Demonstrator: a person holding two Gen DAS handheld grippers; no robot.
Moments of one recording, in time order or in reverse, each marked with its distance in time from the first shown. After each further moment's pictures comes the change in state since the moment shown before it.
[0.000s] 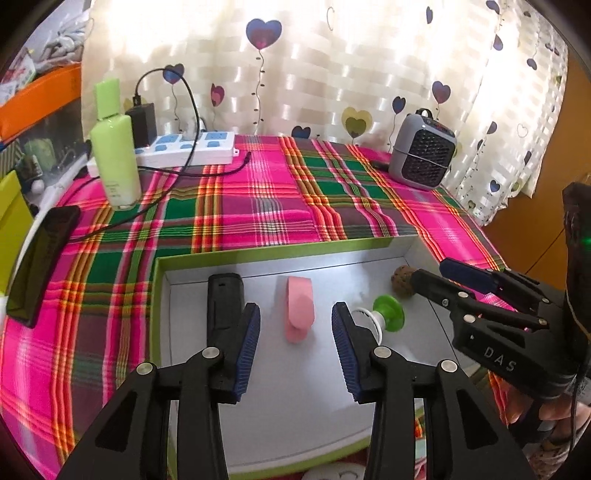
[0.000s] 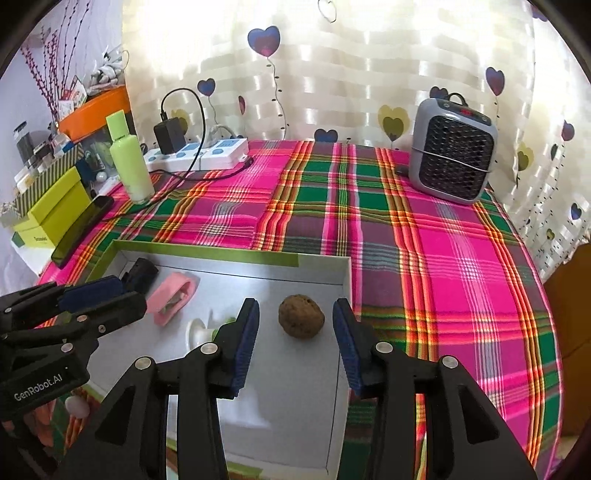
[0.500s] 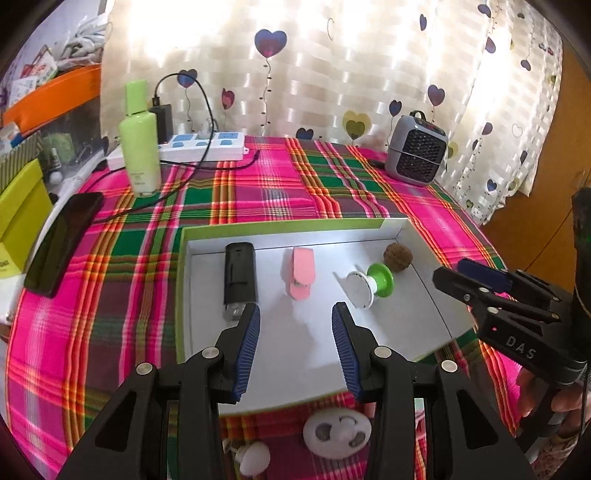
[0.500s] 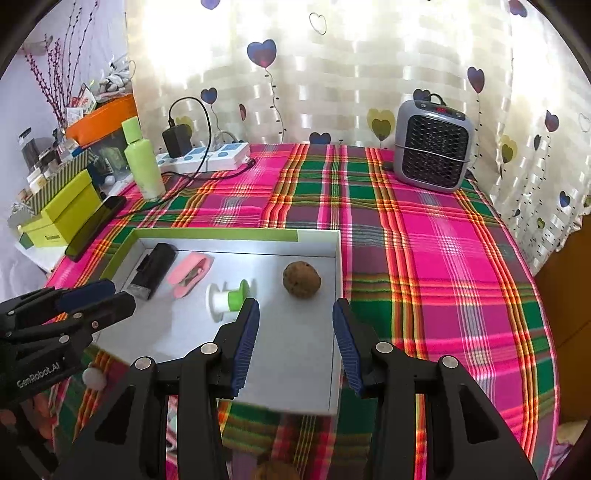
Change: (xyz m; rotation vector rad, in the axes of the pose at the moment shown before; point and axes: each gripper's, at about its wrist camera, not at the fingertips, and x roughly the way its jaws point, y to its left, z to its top) left arm -0.035 0.003 -0.029 -0.011 -0.023 0.015; right arm -0.037 0.003 -0.026 0.029 -0.025 -0.003
